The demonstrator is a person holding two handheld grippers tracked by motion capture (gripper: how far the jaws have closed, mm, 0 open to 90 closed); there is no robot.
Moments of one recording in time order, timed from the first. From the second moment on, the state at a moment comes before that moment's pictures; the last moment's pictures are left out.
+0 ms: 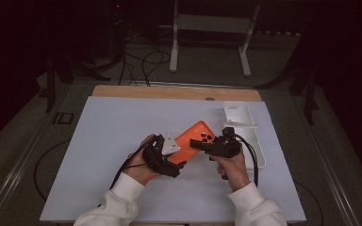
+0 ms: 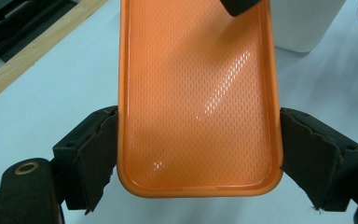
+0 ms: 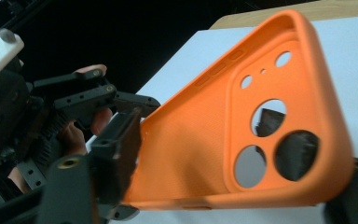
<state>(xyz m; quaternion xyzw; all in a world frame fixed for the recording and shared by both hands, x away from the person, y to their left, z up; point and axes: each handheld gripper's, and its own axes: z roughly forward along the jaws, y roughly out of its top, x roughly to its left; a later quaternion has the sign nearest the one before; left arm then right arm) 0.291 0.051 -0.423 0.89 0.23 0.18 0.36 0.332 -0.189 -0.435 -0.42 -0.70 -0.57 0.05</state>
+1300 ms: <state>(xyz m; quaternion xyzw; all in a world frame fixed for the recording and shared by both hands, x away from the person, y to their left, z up) 0.293 0.044 -0.441 0.88 0.26 0.20 0.34 0.322 -0.174 -0.429 -0.43 -0.72 -0.54 0.01</state>
